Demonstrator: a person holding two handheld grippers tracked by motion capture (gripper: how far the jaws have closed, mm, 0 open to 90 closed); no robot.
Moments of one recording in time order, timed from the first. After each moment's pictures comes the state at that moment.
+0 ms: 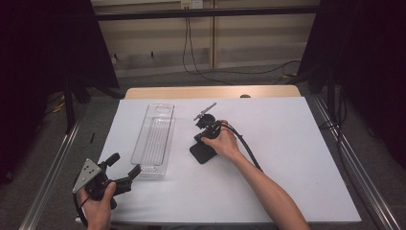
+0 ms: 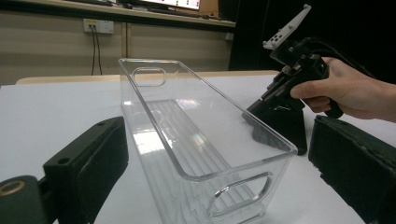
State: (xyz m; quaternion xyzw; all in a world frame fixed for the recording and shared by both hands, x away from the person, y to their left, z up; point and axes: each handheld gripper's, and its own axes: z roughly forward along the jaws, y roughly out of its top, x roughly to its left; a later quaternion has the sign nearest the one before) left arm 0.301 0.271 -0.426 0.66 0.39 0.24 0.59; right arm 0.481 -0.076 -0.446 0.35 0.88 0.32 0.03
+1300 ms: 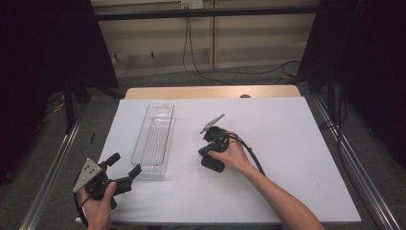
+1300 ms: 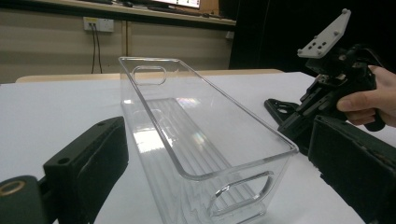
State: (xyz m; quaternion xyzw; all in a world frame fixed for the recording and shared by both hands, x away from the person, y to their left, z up) left arm 0.301 0.270 -0.426 0.66 0.39 0.23 0.59; right arm 0.433 -0.094 -0.444 0.31 0.89 0.32 -0.01
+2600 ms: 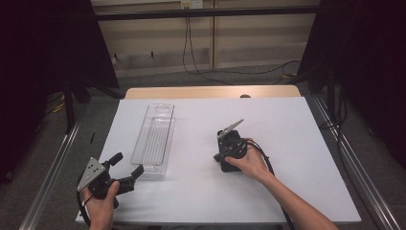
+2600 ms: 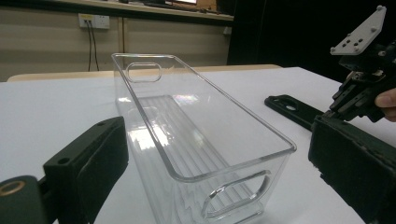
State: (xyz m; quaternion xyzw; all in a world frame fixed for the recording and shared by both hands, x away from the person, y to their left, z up) left arm 0.304 0.264 -0.428 0.67 0.39 0.23 0.59; right arm 0.404 -0.142 -0.439 0.34 0.89 0.31 -0.01
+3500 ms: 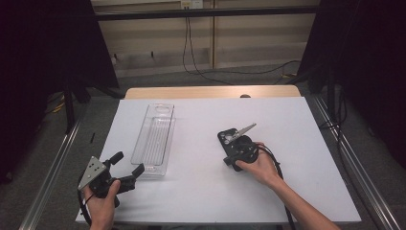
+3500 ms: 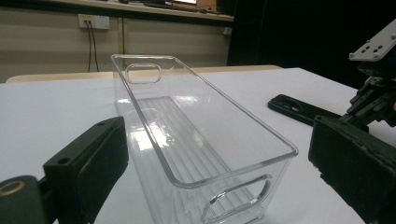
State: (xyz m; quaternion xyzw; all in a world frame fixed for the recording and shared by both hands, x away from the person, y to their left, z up) left arm 0.307 0.262 -0.427 0.67 0.39 0.23 0.58; right arm 0.388 -0.172 -0.443 0.37 0.88 0.31 -0.01
